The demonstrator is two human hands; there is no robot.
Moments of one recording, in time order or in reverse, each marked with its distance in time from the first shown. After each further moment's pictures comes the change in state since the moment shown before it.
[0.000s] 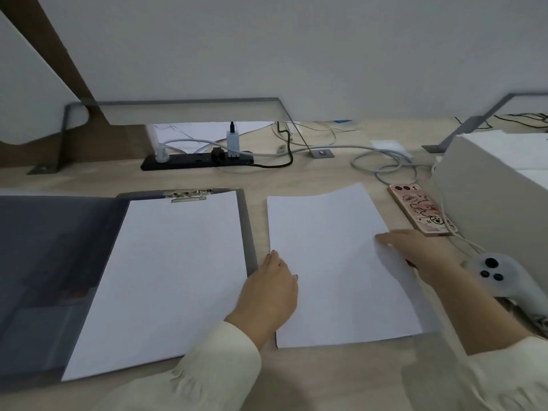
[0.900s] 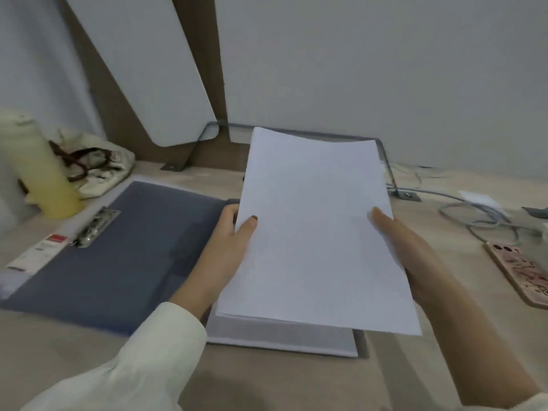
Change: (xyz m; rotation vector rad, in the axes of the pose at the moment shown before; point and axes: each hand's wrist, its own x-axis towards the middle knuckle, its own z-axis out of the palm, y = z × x) left_hand -0.095 -0.148 -0.113 -1.154 0.577 -0.216; right_hand -0.098 -0.107 0.144 0.445 -0.575 -0.286
